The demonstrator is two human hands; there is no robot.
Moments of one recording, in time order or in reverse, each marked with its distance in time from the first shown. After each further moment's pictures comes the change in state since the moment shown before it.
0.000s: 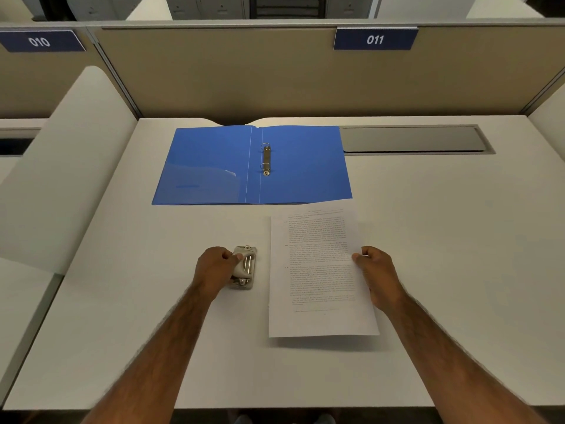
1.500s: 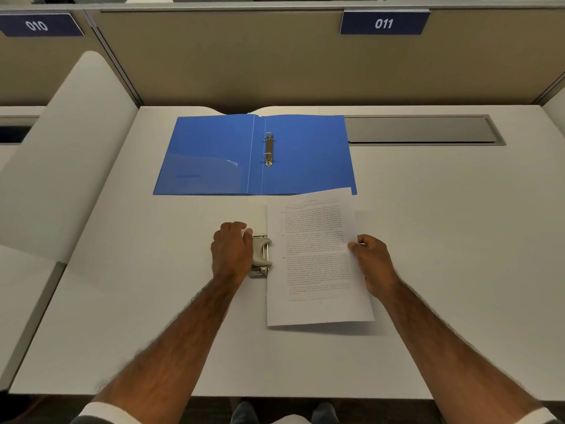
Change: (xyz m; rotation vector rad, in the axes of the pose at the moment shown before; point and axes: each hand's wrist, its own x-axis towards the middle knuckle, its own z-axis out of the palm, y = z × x) left_hand 0.006 0.011 0.039 0.340 0.259 0.310; right_hand 0.009 -0.005 0.012 -0.050 -0.015 -0.013
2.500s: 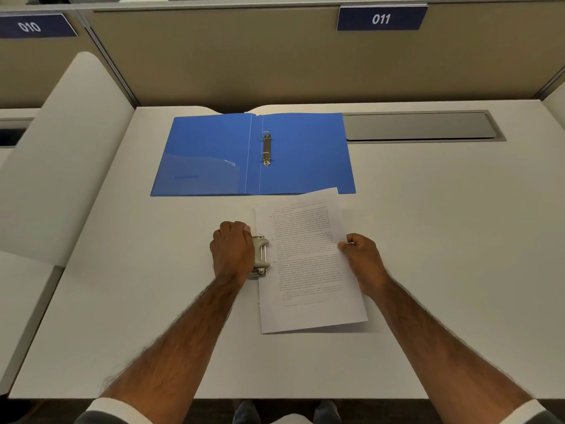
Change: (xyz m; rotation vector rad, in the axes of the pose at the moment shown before) left_hand 0.000 0.010 0.003 0.152 0.022 0.008; right_hand 0.000 -0.005 0.014 -0.094 -0.037 0.002
